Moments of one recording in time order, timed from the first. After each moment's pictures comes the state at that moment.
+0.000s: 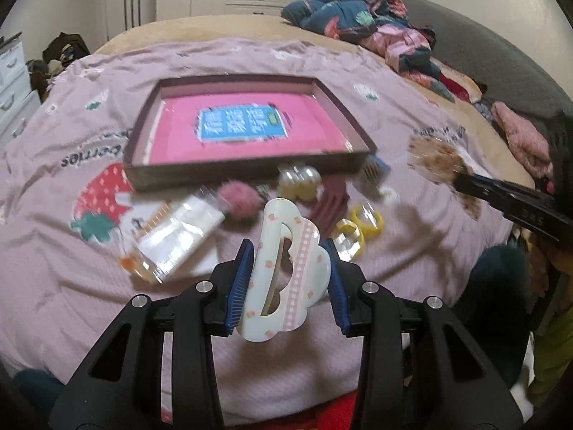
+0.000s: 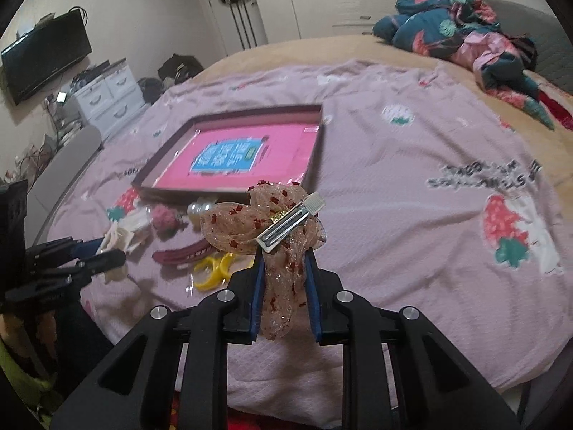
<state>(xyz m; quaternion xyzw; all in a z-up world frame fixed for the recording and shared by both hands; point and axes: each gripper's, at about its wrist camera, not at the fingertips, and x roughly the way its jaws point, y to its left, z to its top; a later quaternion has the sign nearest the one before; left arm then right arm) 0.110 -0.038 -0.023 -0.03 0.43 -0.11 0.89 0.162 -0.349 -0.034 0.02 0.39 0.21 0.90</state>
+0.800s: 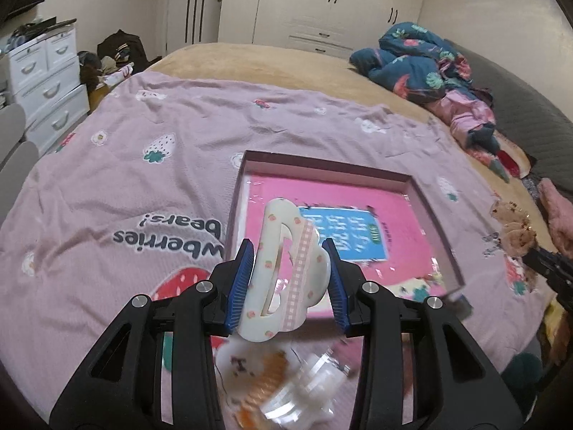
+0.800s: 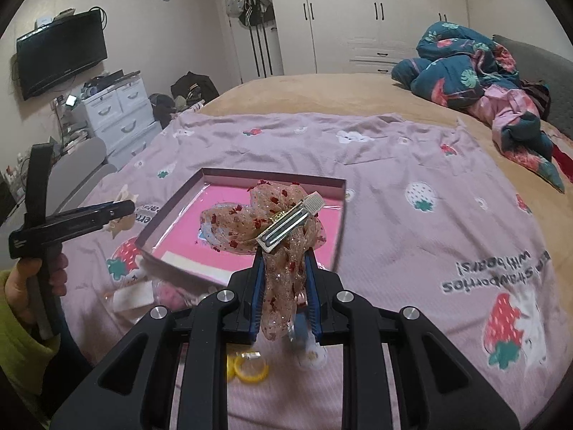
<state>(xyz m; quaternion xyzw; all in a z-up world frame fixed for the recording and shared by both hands) 0.222 0.050 0.010 -0.08 0.38 -0.01 0.92 0.237 -0.294 0.009 -0.01 0.34 0.23 0.91</state>
